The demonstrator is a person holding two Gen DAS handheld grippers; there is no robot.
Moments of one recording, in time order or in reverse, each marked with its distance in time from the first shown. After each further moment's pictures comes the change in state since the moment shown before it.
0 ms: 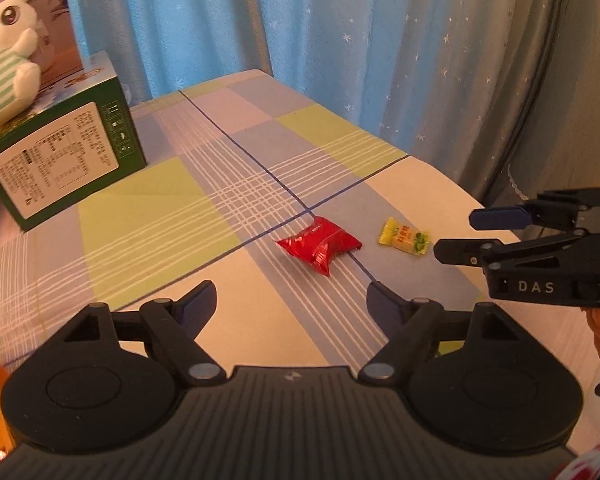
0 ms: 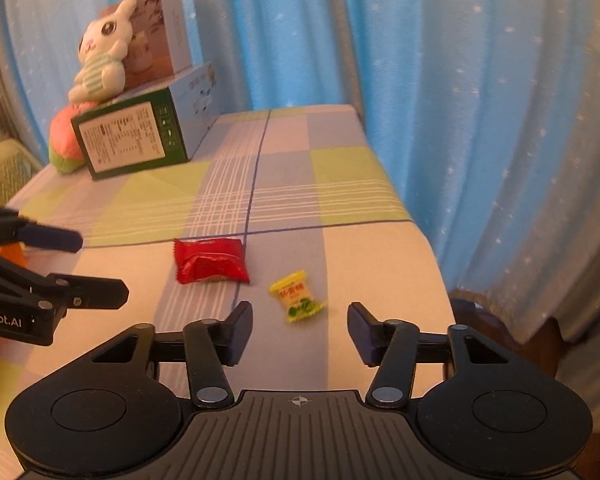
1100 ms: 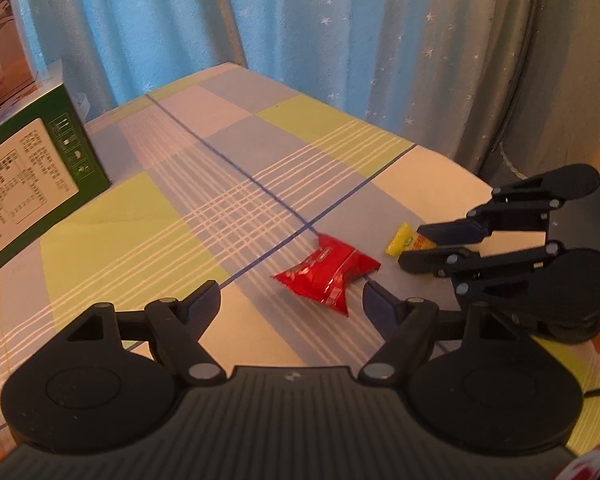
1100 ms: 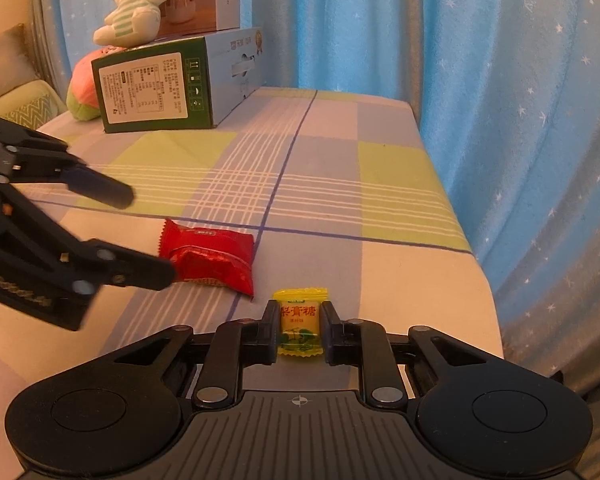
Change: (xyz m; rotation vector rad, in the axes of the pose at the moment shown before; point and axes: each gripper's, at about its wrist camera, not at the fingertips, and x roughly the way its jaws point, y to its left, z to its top) left arm 0.055 0.005 0.018 0.094 0.007 -0.056; right arm 0.060 0.008 0.006 -0.170 0.026 0.053
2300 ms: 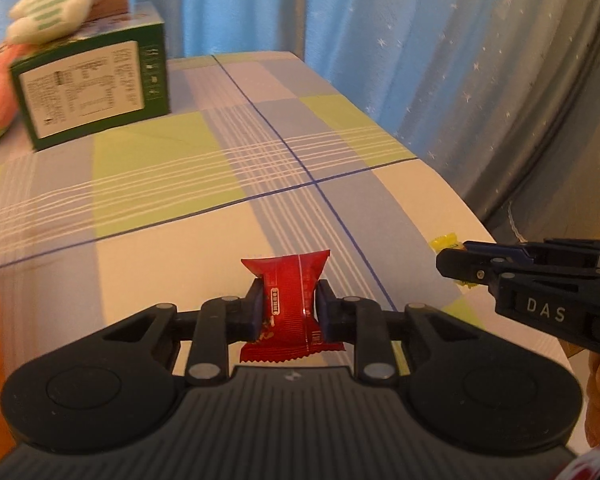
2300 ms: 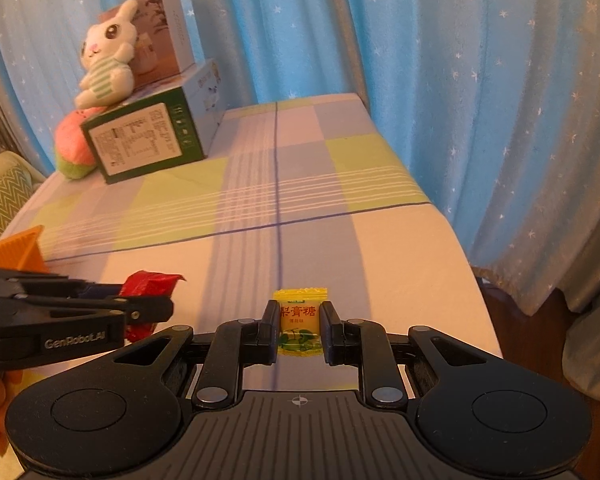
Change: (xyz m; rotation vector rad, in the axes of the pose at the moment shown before) left arm -0.083 -0.007 -0.049 -0.326 -0.002 0.045; right arm -0.094 0.038 0.001 0.259 0.011 -0.058
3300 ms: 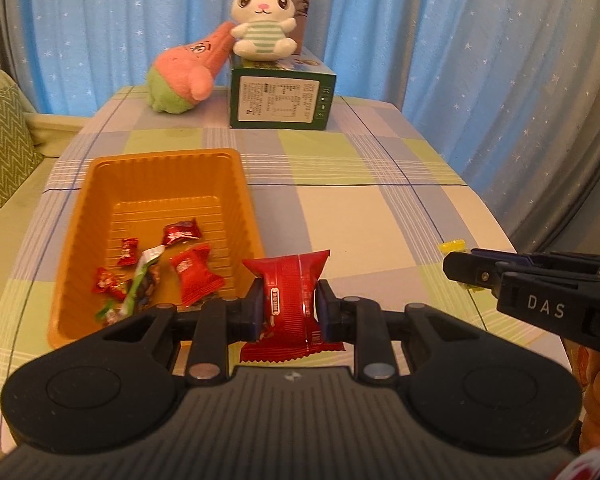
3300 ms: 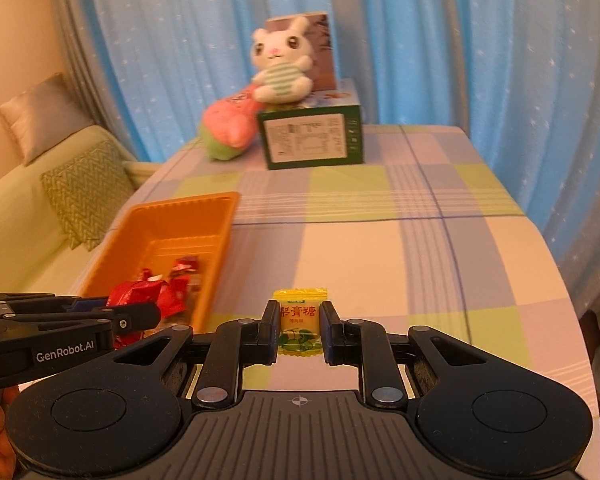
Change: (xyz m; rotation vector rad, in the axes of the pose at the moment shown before) left arm -0.229 0.082 -0.108 -0.195 -0.111 0.181; right arm -0.128 0.193 -0.057 -0.123 -0.032 0.139
